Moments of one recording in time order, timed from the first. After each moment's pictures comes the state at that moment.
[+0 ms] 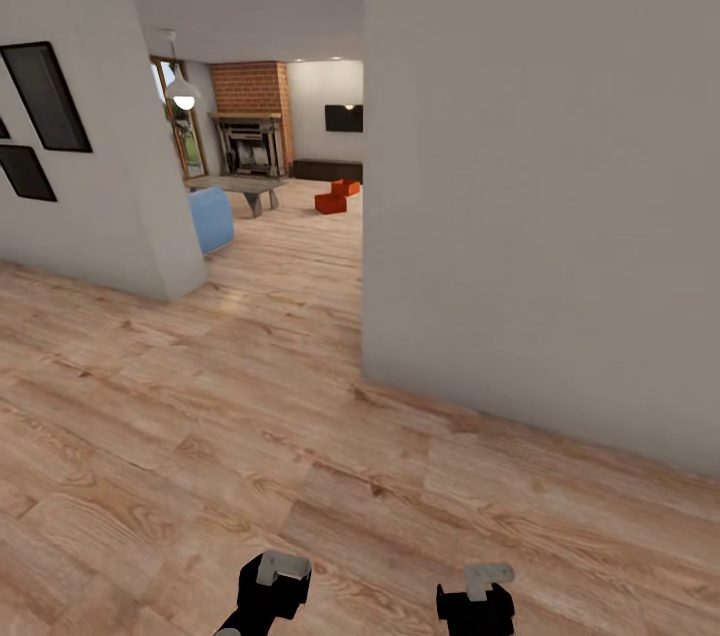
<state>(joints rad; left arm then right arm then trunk) -0.32 -0.07 -0.25 -0.46 0.04 -0.19 0.05 -0.21 0.09 0.08 -0.68 0.08 0.06 -0.20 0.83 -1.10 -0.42</state>
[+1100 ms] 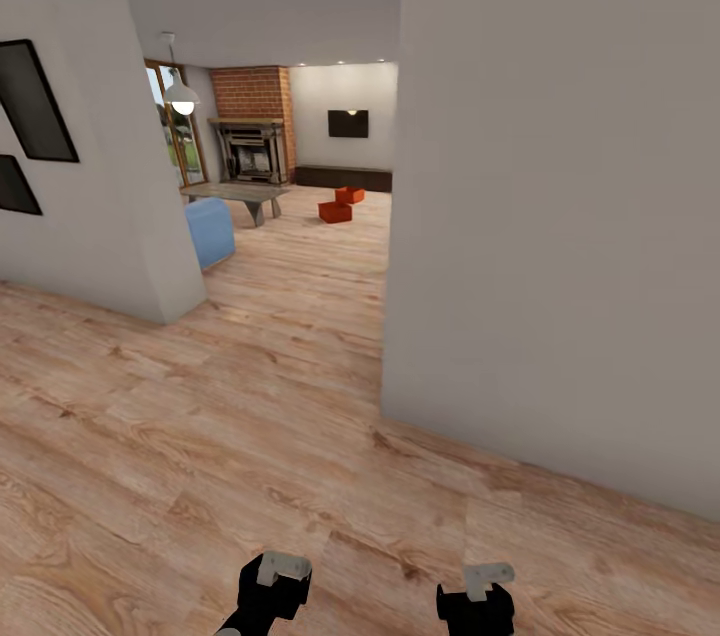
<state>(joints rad) -0.32 -0.07 -0.25 -0.46 0.04 -0.19 0.05 -0.21 0.09 0.08 -0.68 0.08 0.06 -0.20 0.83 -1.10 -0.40</state>
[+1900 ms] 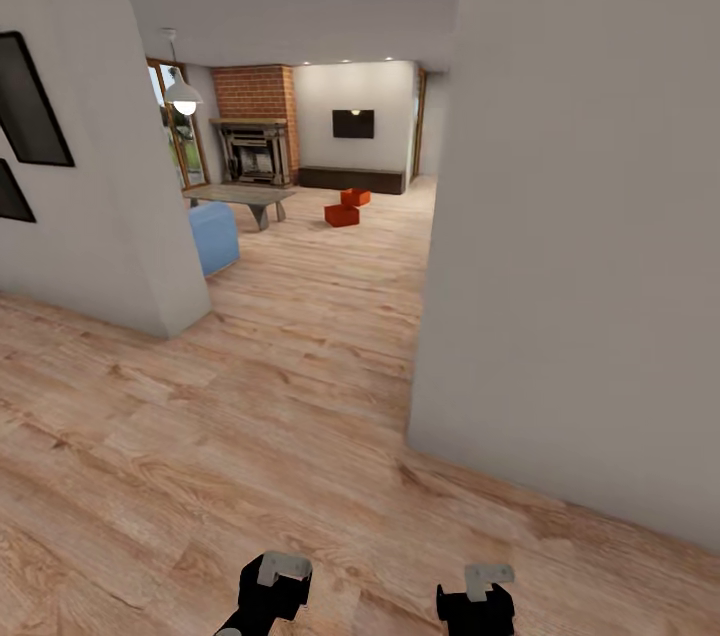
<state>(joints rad) -0.32 -0.07 -0.25 -0.46 0.04 -0.19 0.05 -0.21 0.09 0.08 -0.67 0.08 0.06 -0.20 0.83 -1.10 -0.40</state>
